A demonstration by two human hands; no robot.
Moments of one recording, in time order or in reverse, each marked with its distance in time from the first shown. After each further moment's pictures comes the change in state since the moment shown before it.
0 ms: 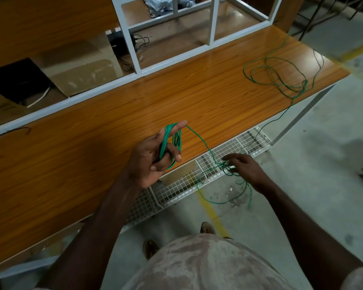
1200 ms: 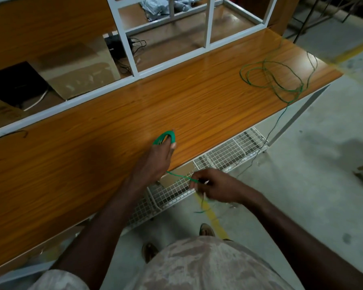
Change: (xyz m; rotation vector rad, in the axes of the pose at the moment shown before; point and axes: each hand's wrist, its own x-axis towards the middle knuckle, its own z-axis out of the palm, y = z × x) left_hand 0.028 -0.033 -0.036 1.610 0.326 0.072; right_hand -0.061 -0.095 0.042 -0.238 -0.485 -0.249
